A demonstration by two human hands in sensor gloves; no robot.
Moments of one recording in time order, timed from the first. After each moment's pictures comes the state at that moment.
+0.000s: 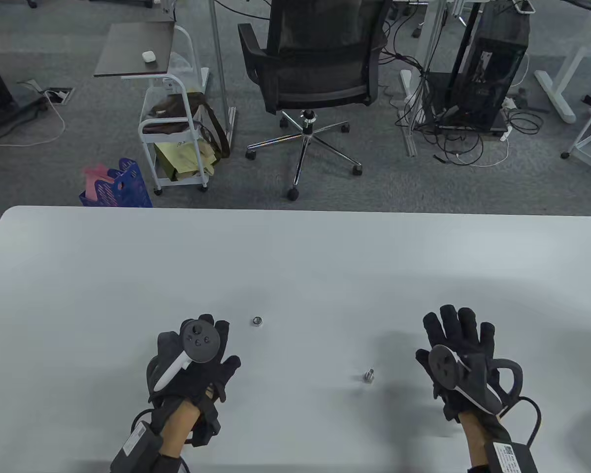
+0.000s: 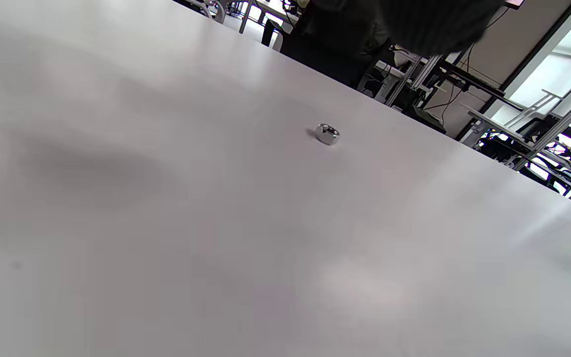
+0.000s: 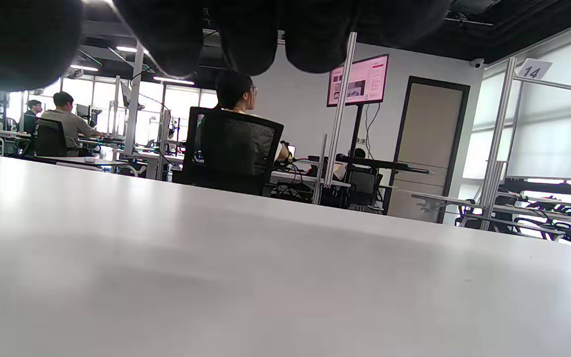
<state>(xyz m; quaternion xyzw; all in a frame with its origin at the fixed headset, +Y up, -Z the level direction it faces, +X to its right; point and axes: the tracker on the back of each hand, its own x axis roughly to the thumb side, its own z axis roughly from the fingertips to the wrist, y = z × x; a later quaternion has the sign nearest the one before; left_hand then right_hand) -0.203 -0.719 -0.337 -0.15 -0.01 0.20 0.97 0.259 -0.710 -0.327 0.01 0.14 -0.99 0.08</state>
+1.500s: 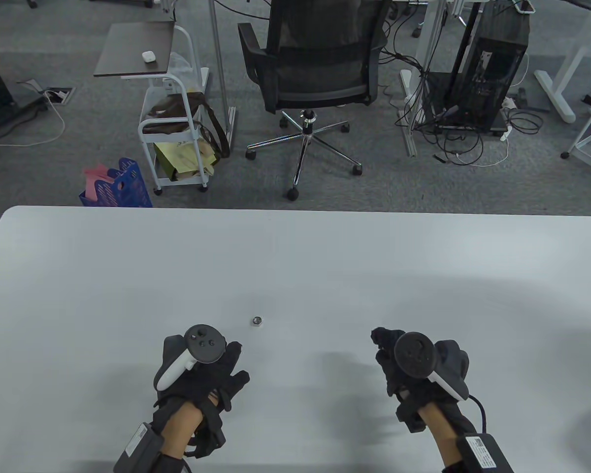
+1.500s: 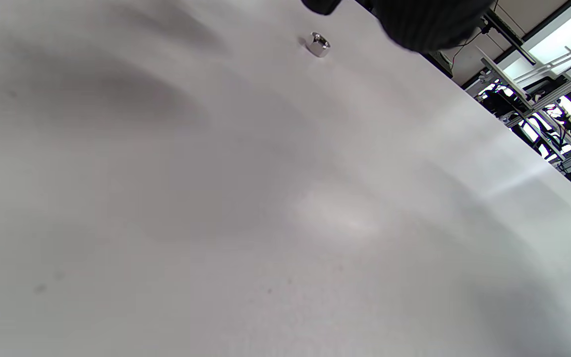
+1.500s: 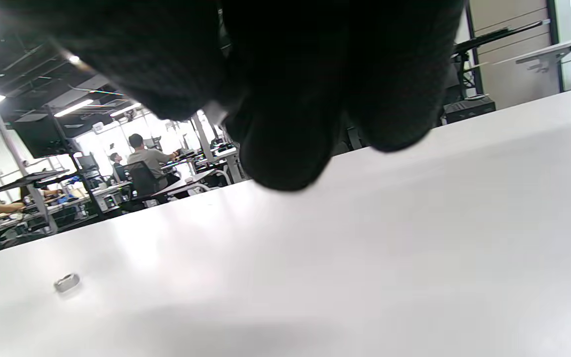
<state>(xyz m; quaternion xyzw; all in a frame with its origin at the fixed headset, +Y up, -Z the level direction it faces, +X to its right) -0.194 -0.743 -0.334 -0.28 -0.03 0.27 0.92 0.189 -0.687 -0.338 -0.07 0.05 -0.98 -0.15</state>
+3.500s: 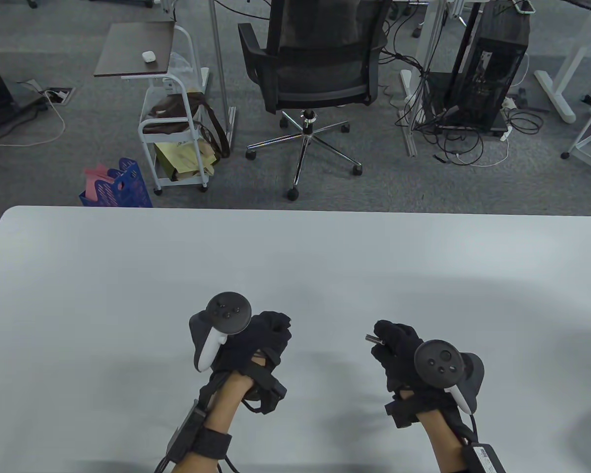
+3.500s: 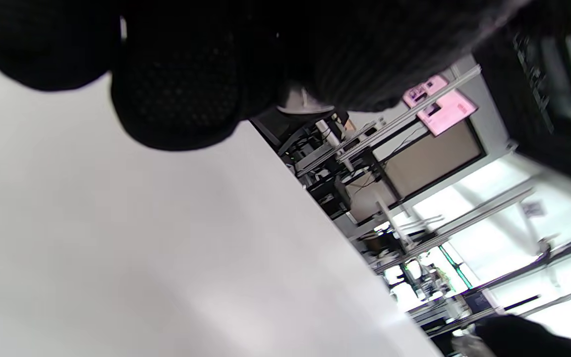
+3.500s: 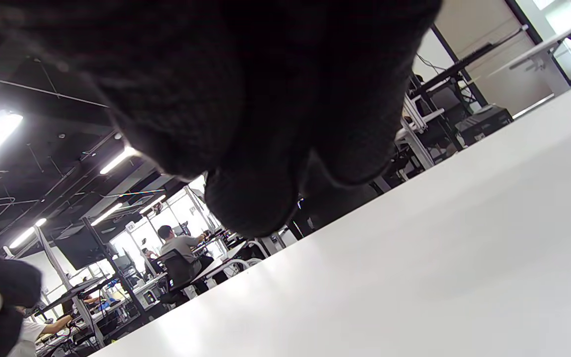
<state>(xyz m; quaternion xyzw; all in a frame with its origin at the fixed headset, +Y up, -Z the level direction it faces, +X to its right) -0.133 -0.686 -0.353 -0.09 -0.04 0.47 0.88 0.196 -0.686 -0.320 -0.07 0.15 -0.94 -0.29</state>
